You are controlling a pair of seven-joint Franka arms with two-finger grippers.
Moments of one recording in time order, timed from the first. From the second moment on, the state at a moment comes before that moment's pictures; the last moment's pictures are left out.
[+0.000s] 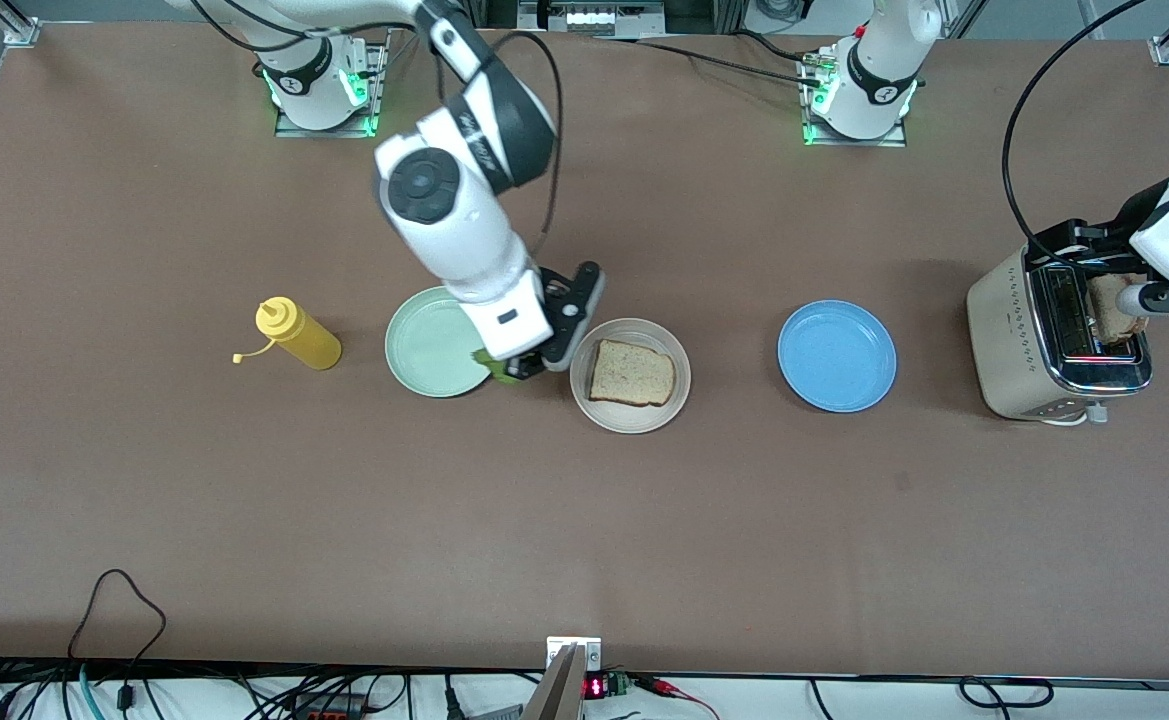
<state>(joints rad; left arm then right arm) 0.07 0.07 -0.03 -1.62 0.02 1.52 0.05 0.84 0.62 -0.22 -1.37 0.32 2.25 -0.67</state>
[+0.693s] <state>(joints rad) 0.07 0.07 -0.03 -1.62 0.02 1.51 0.05 0.89 0.91 -0.17 -1.23 0.33 2.62 -0.49</state>
